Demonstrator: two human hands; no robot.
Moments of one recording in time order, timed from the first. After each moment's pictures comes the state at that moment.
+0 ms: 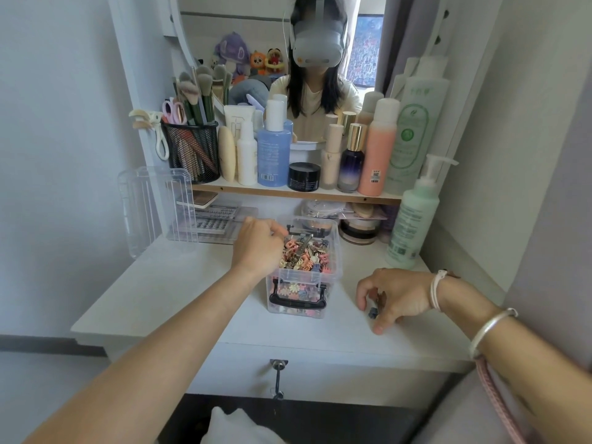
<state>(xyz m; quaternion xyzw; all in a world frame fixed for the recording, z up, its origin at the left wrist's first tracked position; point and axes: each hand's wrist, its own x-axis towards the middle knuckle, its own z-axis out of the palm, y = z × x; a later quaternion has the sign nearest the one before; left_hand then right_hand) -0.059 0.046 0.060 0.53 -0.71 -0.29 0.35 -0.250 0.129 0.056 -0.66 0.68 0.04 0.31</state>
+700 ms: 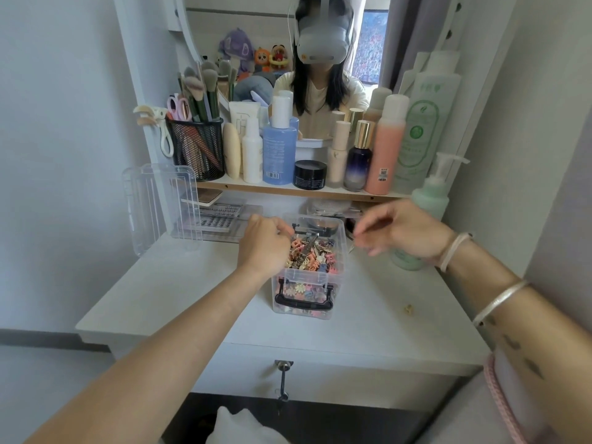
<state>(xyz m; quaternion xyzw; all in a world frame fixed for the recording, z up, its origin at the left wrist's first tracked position) -0.060 0.045 0.057 0.53 -0.71 -0.28 0.36 -0.242 0.108 0.102 -0.63 0.61 -0.37 0.30</state>
